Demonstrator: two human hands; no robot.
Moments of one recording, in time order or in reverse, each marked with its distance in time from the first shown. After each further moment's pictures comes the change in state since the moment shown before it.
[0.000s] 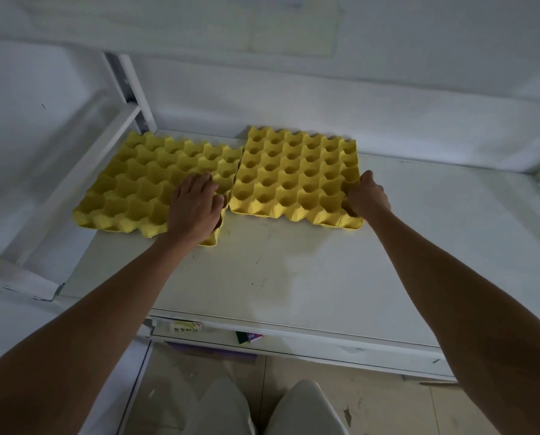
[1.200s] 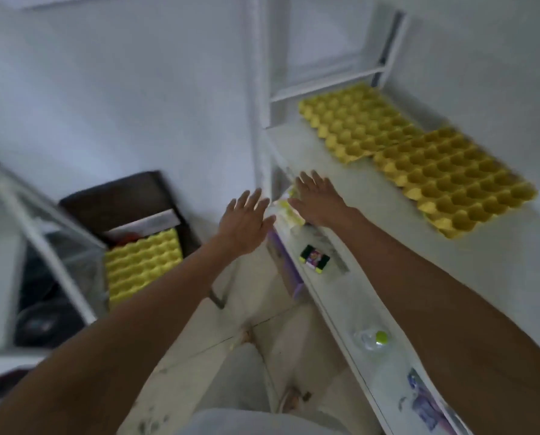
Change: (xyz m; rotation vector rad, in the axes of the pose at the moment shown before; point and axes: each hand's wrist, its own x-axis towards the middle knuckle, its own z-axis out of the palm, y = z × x) left_hand -0.367 0.189 -0.142 0.106 -0.281 -0.819; right_hand -0.291 -0.048 0.033 -0.658 -0.591 -1.607
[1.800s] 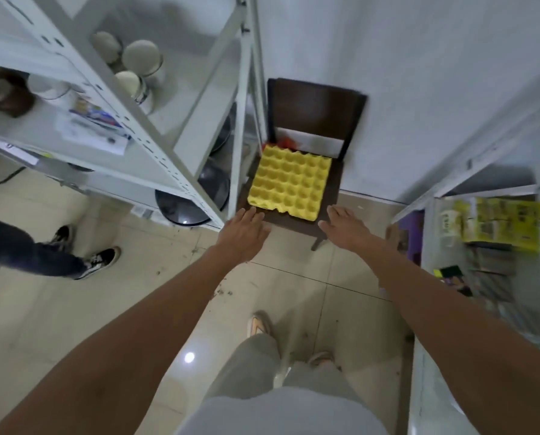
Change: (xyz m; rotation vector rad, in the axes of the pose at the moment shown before) left_hand -0.319 -0.220 0.100 -0.235 -0.283 -0.683; right_hand 0.018 -0.324 0.156 -0.024 -0.446 -0.405
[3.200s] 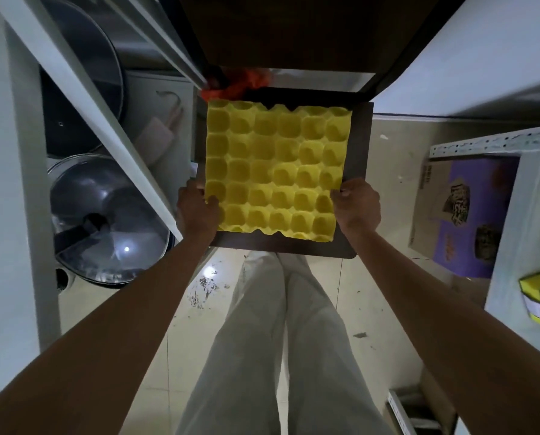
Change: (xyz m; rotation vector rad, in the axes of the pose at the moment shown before) left_hand 0.422 -0.142 0.143 -0.552 0.090 -0.620; right_hand 0.386 0.070 0.084 0.611 0.271 0.756
